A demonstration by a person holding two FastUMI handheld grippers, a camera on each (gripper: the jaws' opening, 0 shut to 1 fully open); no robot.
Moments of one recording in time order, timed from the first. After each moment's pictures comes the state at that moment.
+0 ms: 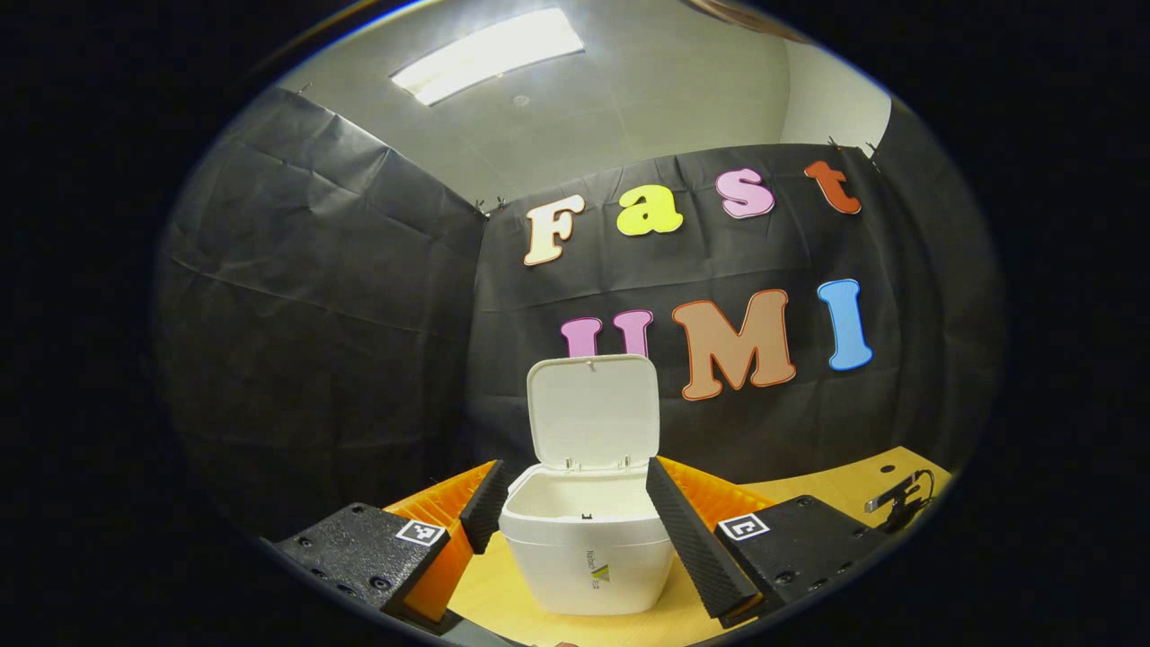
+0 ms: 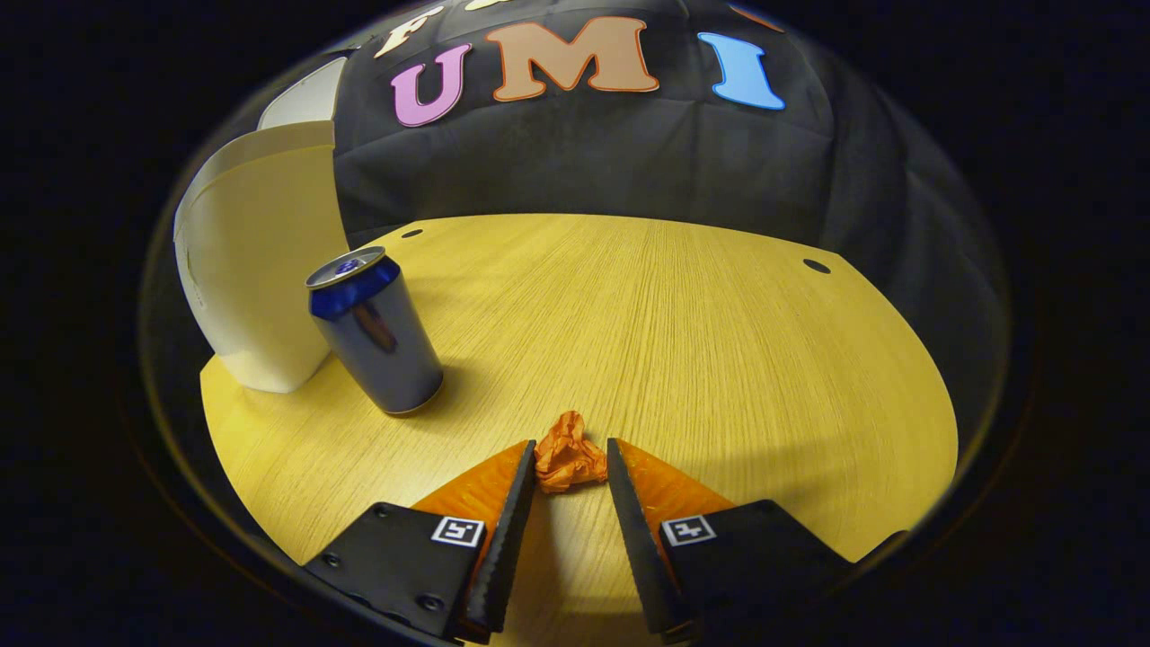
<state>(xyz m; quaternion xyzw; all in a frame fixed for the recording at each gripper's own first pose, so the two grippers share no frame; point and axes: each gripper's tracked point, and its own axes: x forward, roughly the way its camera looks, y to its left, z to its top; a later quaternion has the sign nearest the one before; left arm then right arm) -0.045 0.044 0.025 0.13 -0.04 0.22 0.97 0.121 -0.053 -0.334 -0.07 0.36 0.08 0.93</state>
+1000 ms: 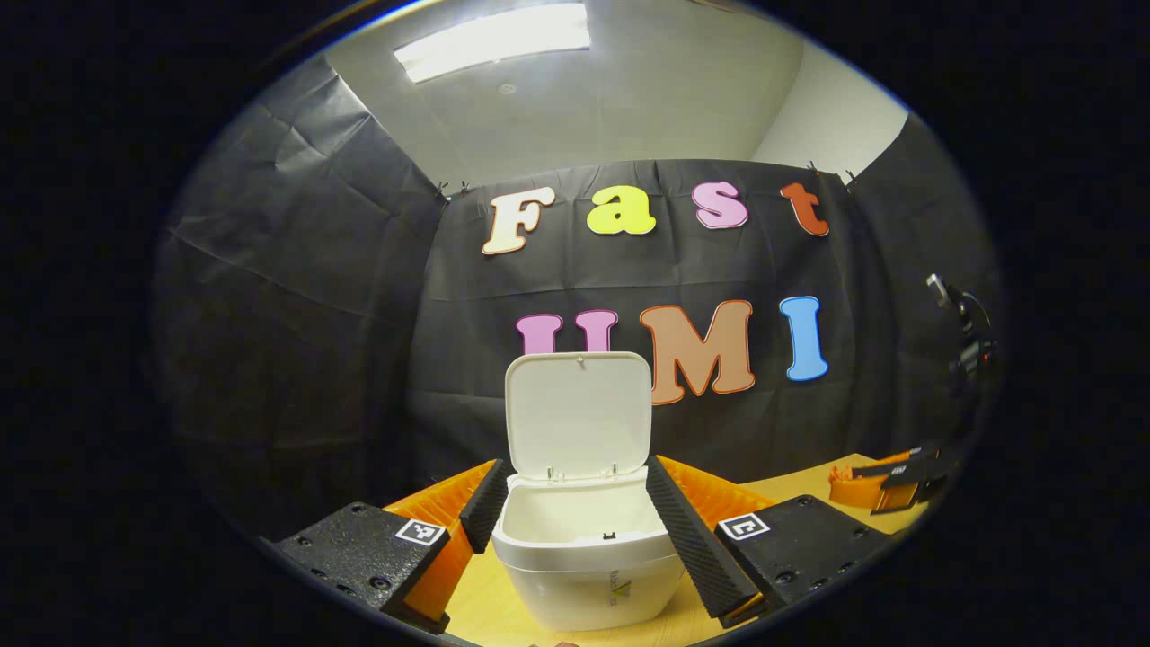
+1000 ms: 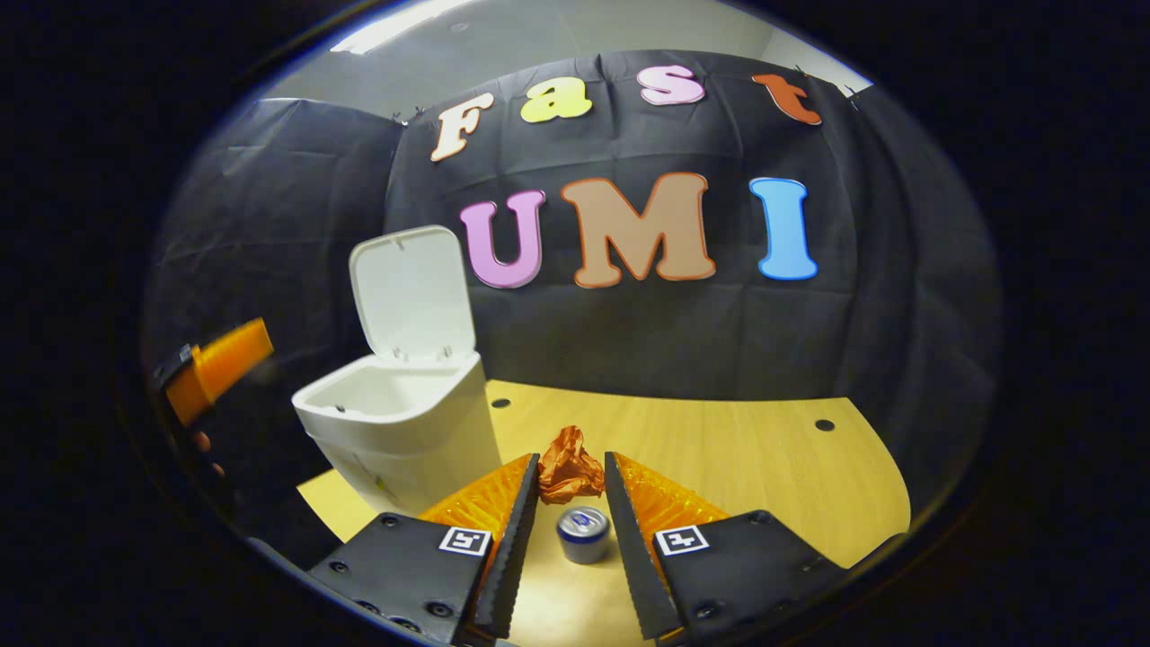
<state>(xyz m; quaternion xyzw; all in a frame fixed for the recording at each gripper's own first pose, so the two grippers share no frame) -0.017 0.106 0.021 0.09 -0.04 0.10 0.99 0.079 0.118 -0.043 -0.03 0.15 0.16 0.98</state>
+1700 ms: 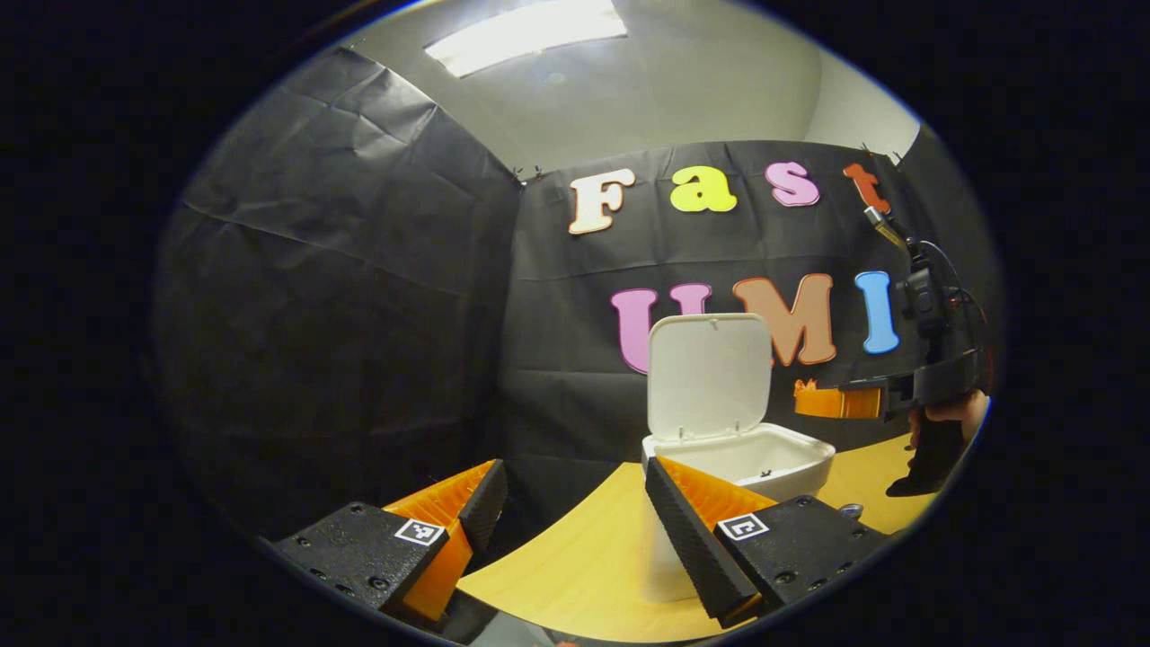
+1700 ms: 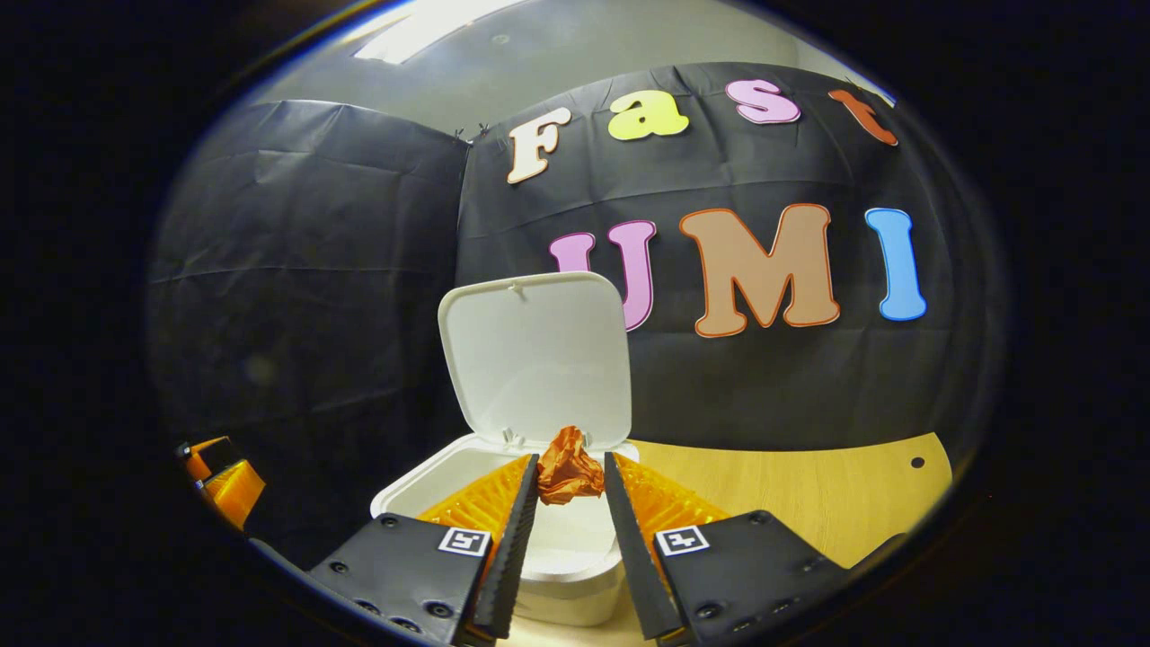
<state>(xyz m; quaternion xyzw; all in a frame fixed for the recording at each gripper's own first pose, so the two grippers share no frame) -0.100 0.232 0.015 0.10 -0.01 0.23 0.97 0.134 0.287 -0.022 -0.03 0.10 0.25 0.96</state>
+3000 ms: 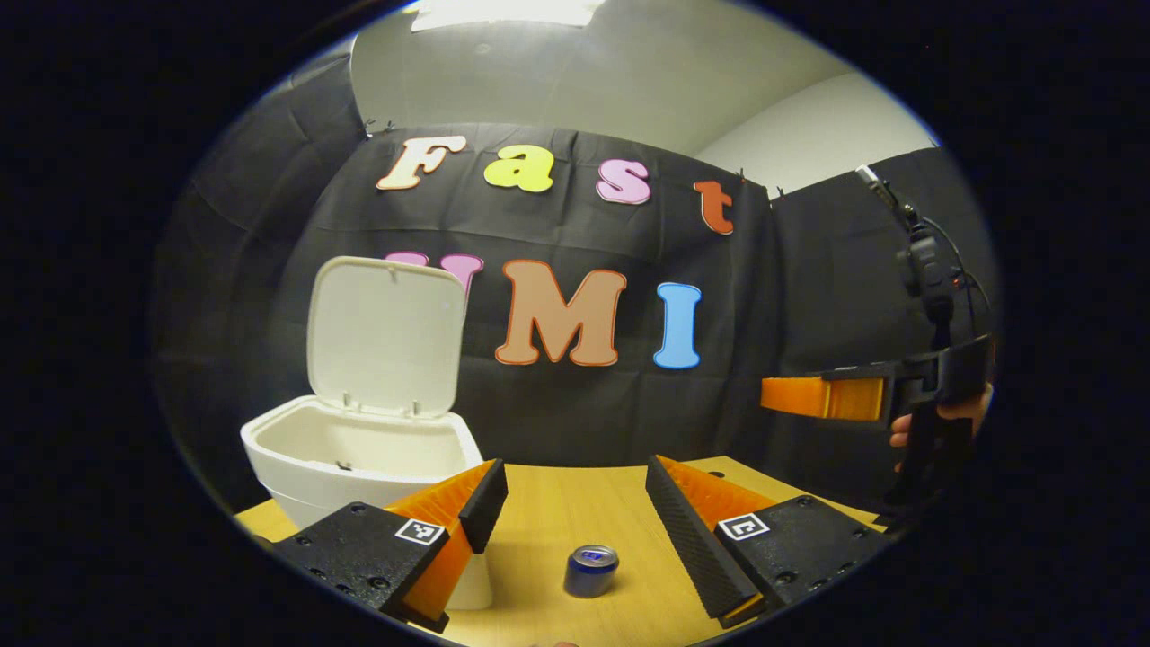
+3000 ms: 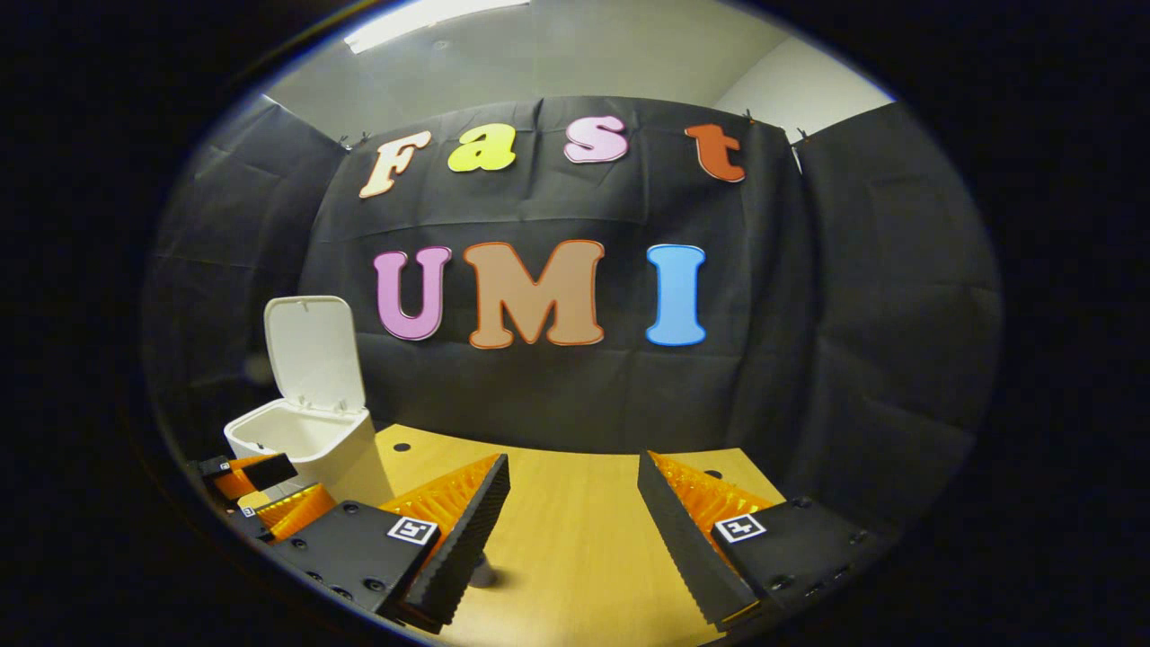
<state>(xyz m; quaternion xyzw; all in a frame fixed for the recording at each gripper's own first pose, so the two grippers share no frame) 0.038 -0.075 -0.086 0.01 0.02 -0.08 1.00 0.066 -0.048 0.010 -0.06 0.08 -0.02 1.00</state>
